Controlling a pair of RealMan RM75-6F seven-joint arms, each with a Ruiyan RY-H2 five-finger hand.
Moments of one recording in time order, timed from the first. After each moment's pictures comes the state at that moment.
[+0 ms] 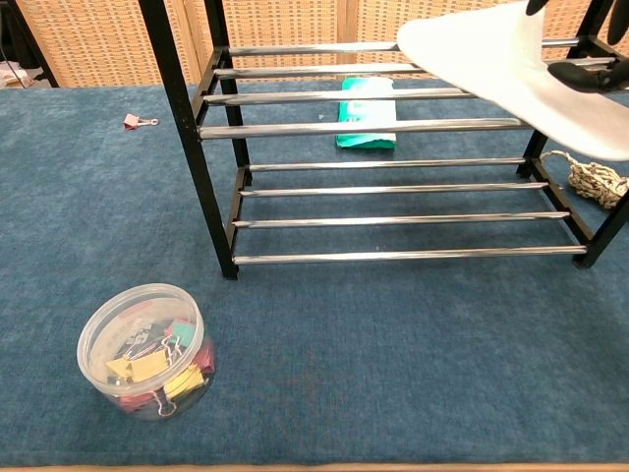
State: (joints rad) left arm -0.14 -0.76 -0.01 -1.99 1.53 1.39 -0.09; right arm 0.47 -1.41 0.17 -1.63 -1.54 1.48 -0.26
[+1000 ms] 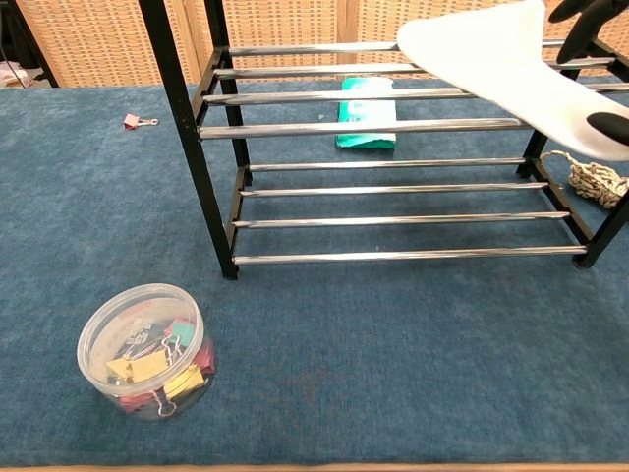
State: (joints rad) left arm -0.15 -0.77 -0.01 -2.00 1.52 1.37 -0.06; right arm 0.41 -1.39 0.05 -1.40 -1.84 1.62 0.02
